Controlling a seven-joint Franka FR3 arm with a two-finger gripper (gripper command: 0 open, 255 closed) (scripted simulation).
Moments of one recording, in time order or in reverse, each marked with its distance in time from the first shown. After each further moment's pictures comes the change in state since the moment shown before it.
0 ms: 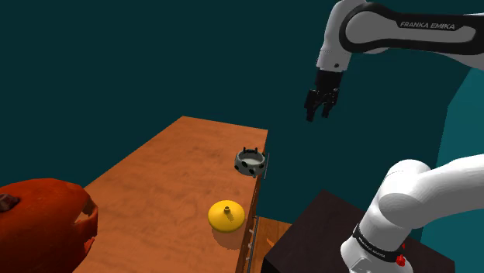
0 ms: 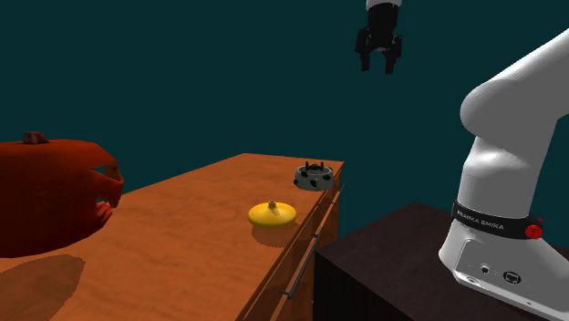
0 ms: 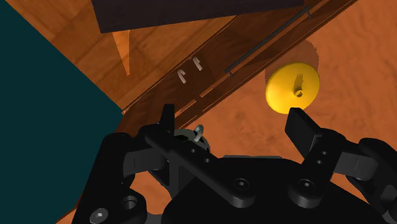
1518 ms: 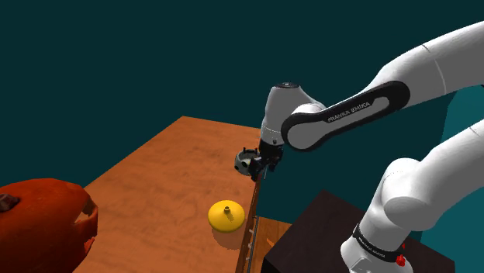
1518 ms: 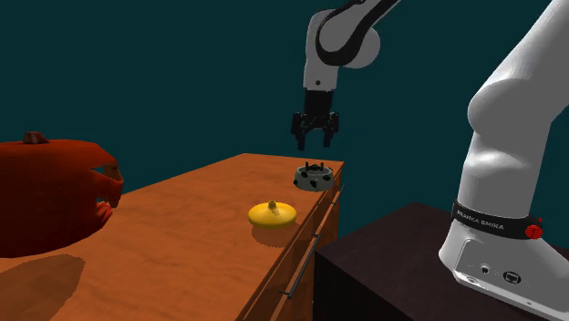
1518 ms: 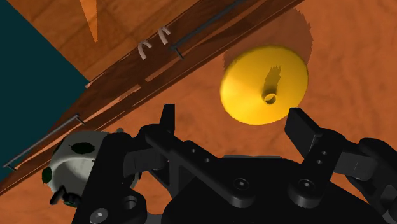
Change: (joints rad) arm 0.124 0.347 0.320 -0.331 0.103 0.793 0.262
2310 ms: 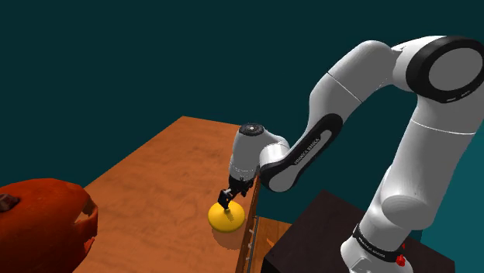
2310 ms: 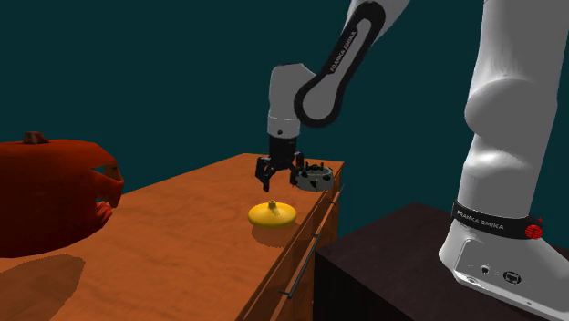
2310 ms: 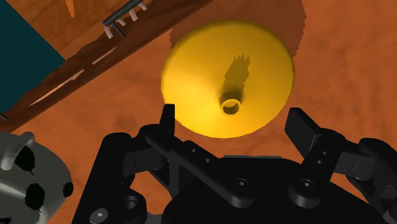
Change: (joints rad) arm -0.049 0.508 0.159 0.139 -0.405 0.379 0.421
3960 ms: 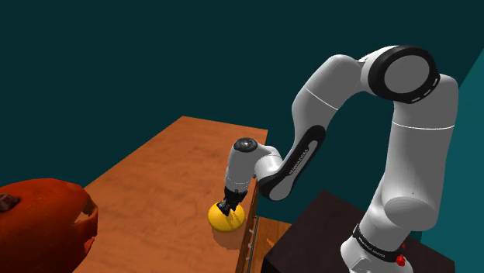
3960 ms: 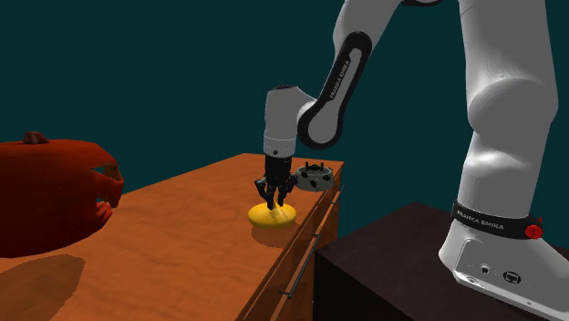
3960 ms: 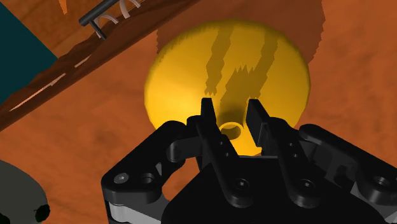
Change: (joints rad) arm 0.057 0.179 -0.091 0.062 -0.246 0.095 0.191
